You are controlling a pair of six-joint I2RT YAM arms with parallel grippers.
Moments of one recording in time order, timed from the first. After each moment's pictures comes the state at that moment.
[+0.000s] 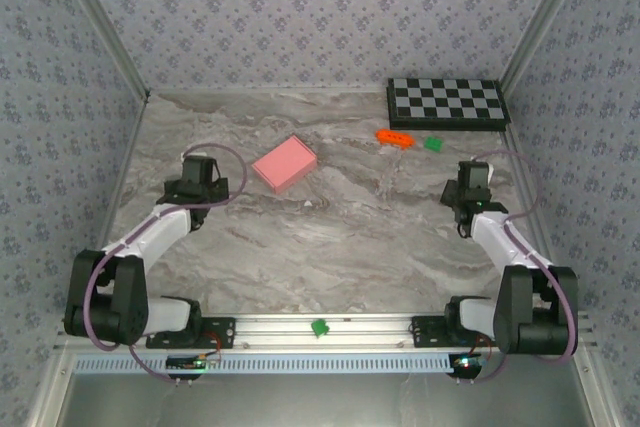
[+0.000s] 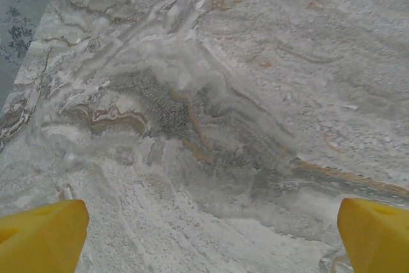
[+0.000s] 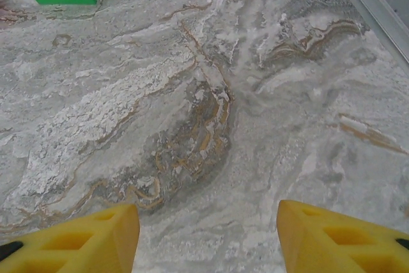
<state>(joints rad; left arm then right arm) -0.18 1.30 0.66 -0.20 -0.41 -0.16 -0.03 1.23 0.60 -0.19 0.25 0.26</state>
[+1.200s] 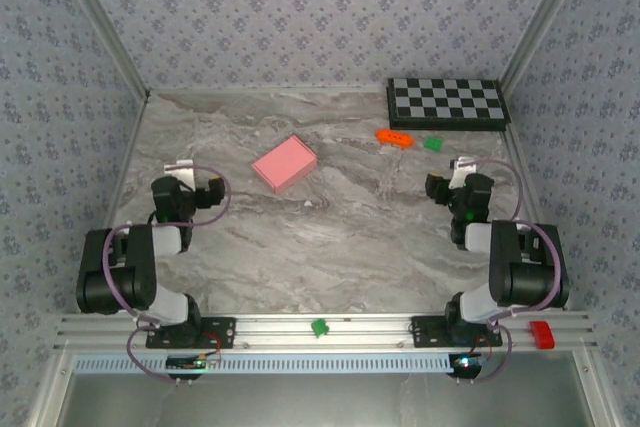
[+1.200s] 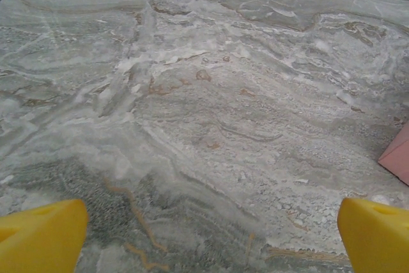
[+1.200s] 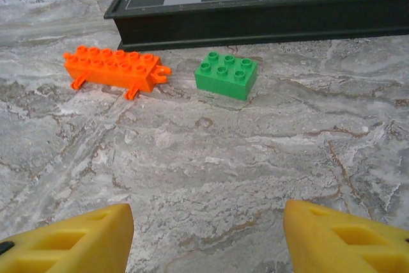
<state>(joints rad) 0.09 1.47 0.37 0.68 0.14 -0.04 -0.11 1.49 0.36 0.72 -0.15 0.02</state>
